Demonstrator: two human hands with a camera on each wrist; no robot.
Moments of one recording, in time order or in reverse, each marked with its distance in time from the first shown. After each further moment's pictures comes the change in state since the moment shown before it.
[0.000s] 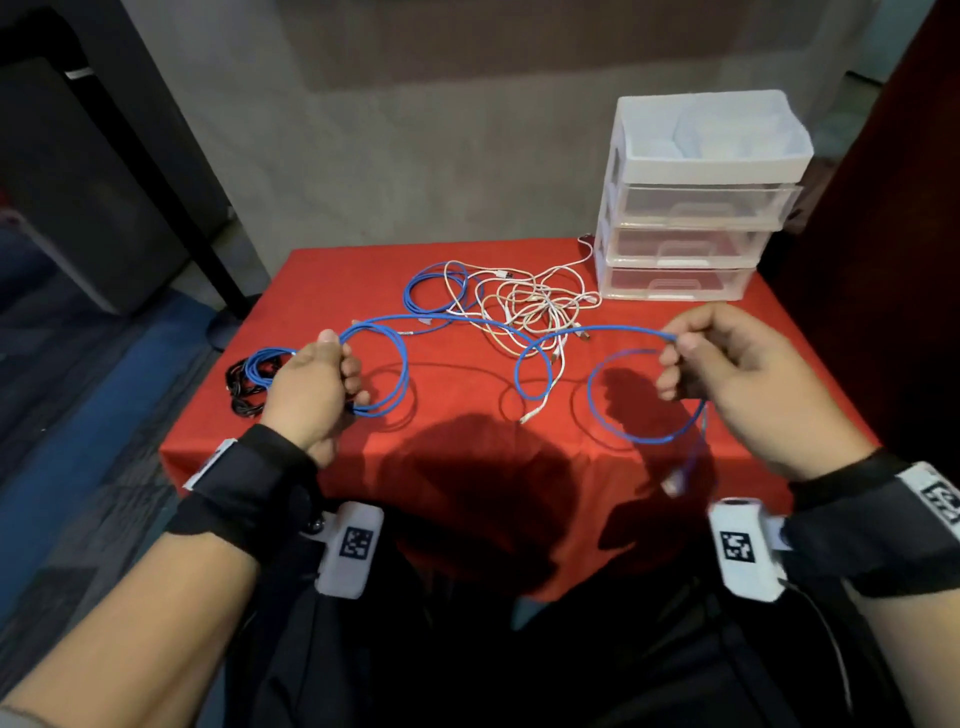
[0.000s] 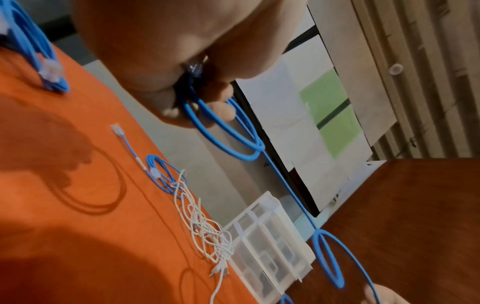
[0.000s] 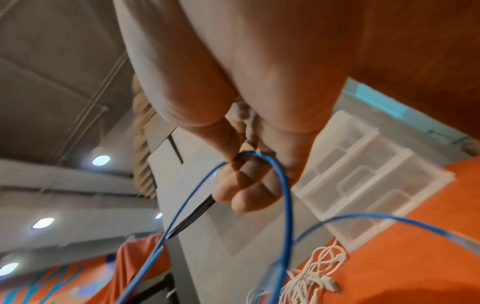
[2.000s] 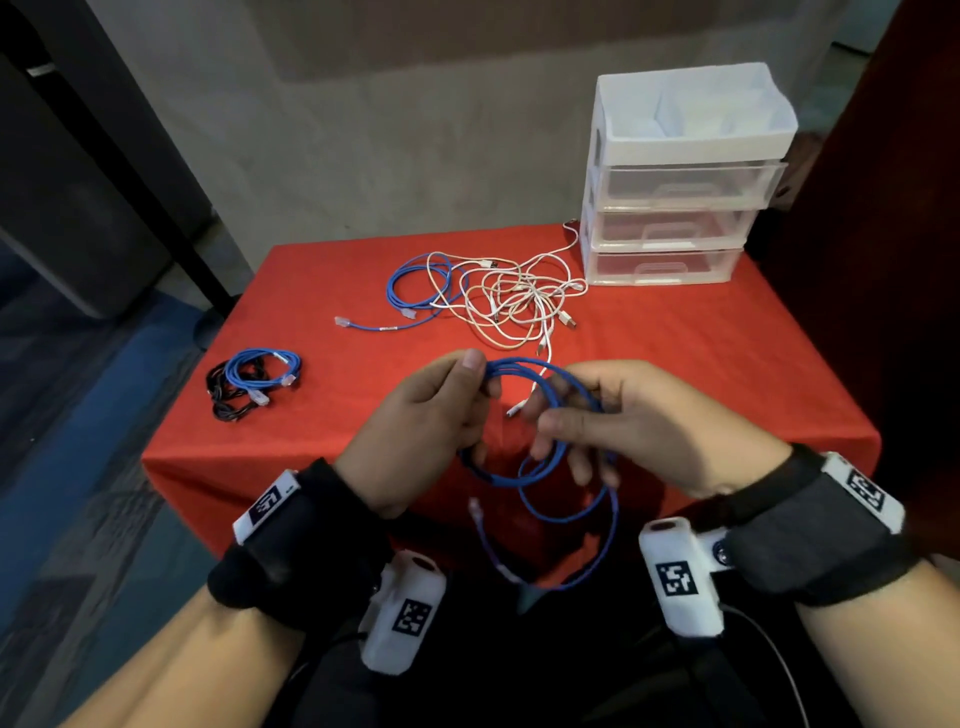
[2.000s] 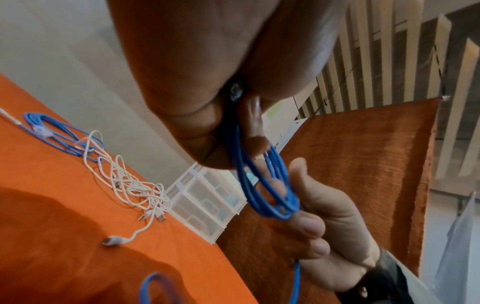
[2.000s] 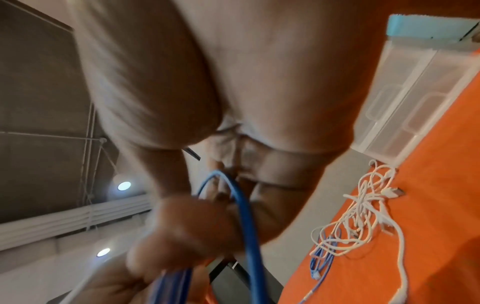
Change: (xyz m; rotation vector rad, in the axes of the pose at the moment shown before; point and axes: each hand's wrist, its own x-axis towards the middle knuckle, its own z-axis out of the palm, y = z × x) left_hand -0.098 0.003 0.068 0.261 -0.671 0.113; right_hand -0.021 -0.024 0.051 0.054 -0.526 0.161
